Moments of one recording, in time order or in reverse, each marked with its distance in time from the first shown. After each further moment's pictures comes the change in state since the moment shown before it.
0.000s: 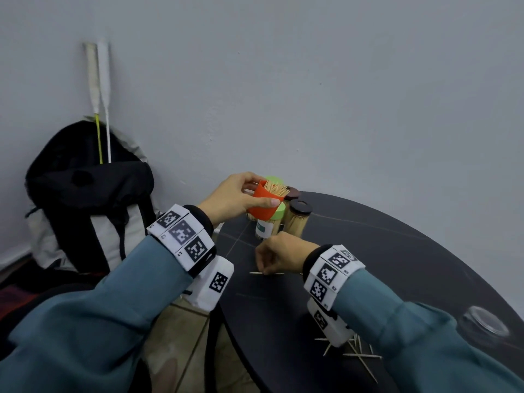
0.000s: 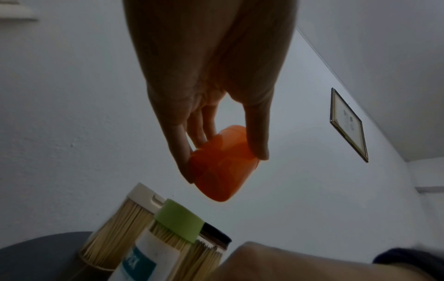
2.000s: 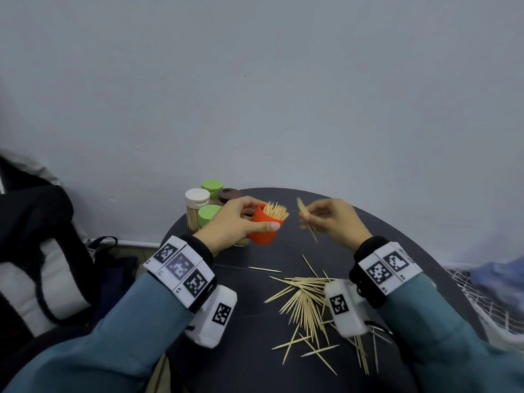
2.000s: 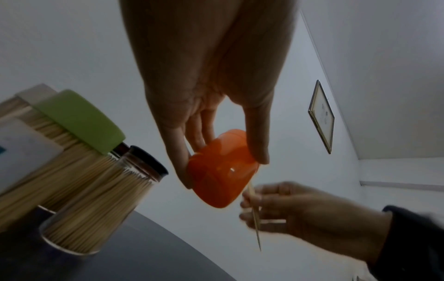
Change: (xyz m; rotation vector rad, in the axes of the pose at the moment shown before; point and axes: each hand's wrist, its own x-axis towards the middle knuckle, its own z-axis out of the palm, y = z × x) left_hand 0.027 0.005 0.090 -0.111 -0.237 0.042; right_hand -0.116 0.089 -0.020 0.618 0.857 0.441
